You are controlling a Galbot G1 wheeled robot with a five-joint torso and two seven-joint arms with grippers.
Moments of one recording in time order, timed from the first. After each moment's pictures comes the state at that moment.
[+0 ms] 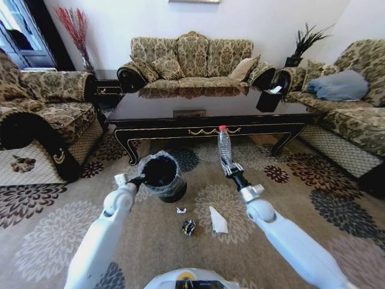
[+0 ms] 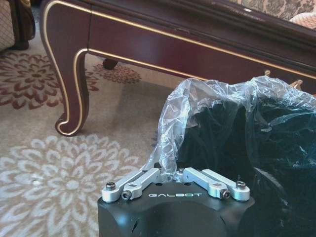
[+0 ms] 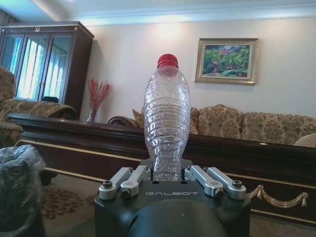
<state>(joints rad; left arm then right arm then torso) 0.92 -1.22 -0.36 -1.72 -0.80 0.55 -0.36 -0.87 0.85 -0.01 1.60 0.55 0.37 0.10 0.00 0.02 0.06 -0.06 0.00</state>
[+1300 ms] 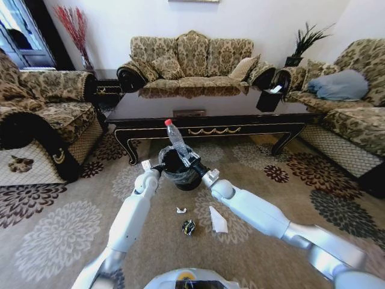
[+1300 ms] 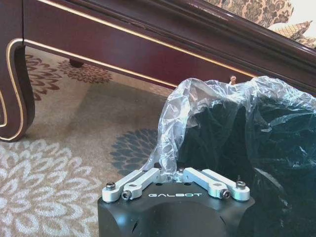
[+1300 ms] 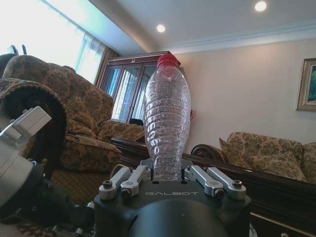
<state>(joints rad) 0.73 -1.37 -0.25 -1.54 -0.75 0.52 -0.36 -0.41 0.99 -0.55 1.47 0.54 0.43 0.10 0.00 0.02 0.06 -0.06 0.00</state>
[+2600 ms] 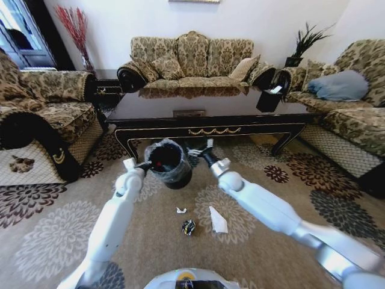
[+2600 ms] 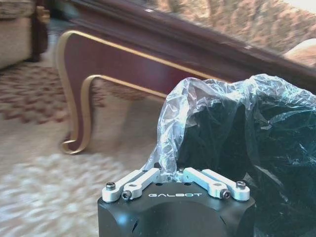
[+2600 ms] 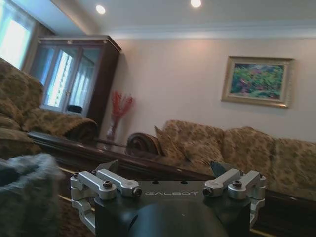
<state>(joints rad) 0.88 -1.21 -0.45 -1.77 -0.87 0.62 -0.43 -0.52 0.85 -0.27 1.59 0.60 0.24 0.19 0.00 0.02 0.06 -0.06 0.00</state>
